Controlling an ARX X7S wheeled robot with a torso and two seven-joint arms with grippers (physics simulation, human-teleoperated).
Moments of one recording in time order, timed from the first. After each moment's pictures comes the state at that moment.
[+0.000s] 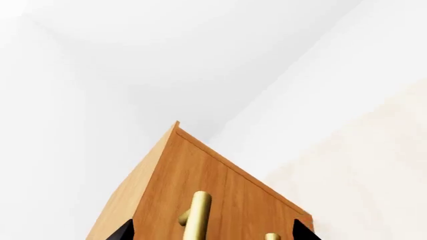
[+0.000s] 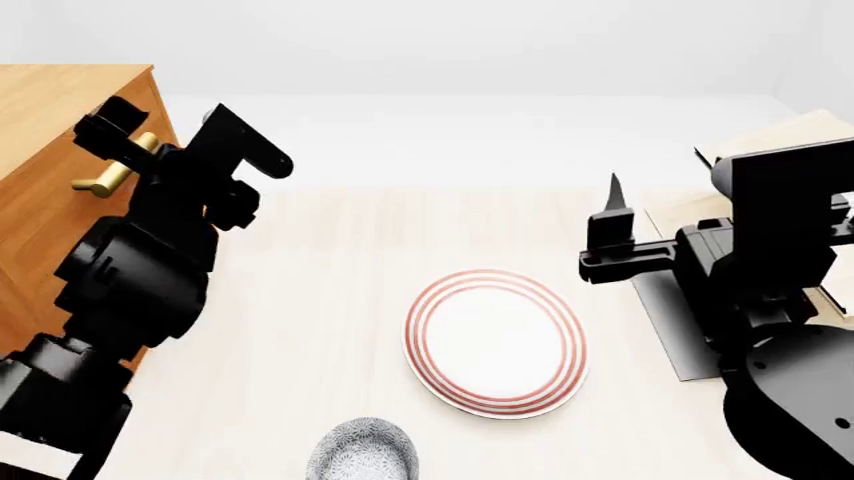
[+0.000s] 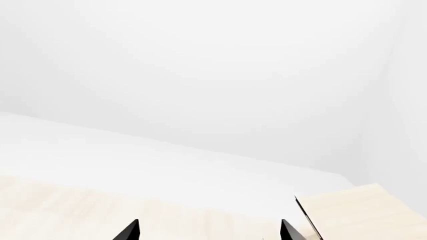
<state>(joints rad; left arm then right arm) -1.15 -0.43 0.73 -0.40 0.07 -0.86 -0.10 0.69 0.48 0.03 -0.78 0.74 1.33 0.44</state>
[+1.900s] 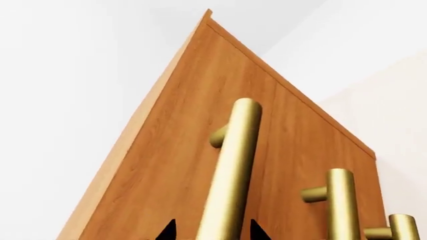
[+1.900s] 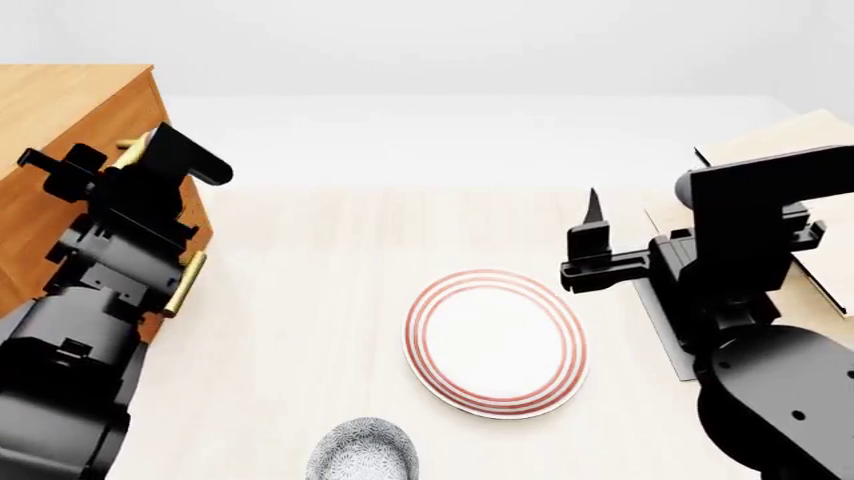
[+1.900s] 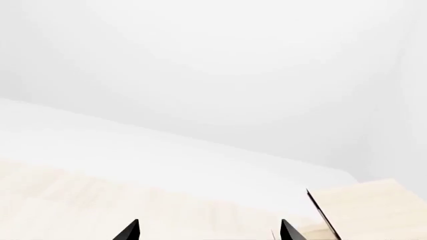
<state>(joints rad) -1.36 -0.28 0.76 -1.31 0.04 -0.46 -0.24 0.66 0.50 -0.07 -0.72 0.71 1.22 0.46</state>
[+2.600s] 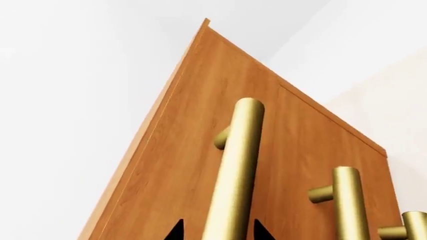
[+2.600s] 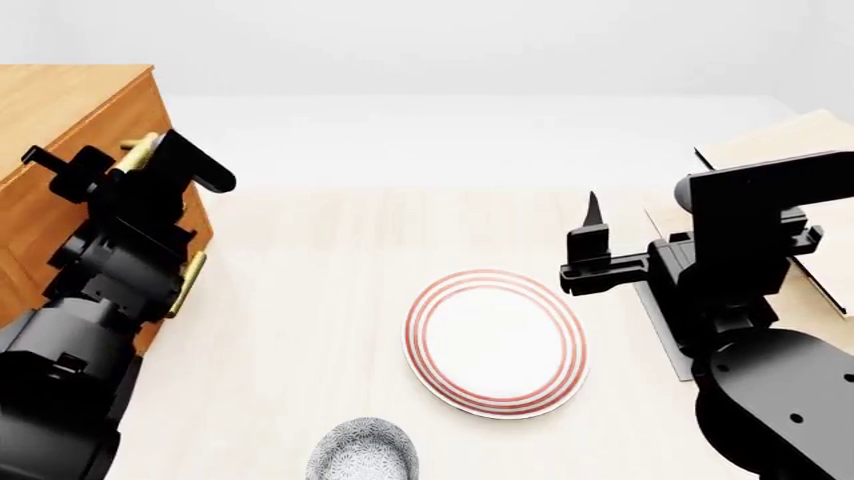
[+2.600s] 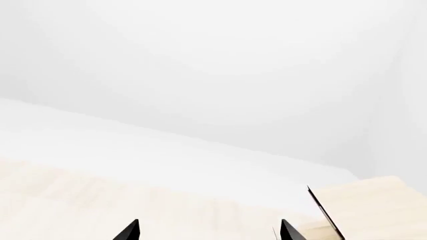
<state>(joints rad) -1.32 -0.32 0.81 -1.21 0.05 -0.50 -0.25 0.65 0.50 -0.08 -0.71 0.72 1.20 0.47</state>
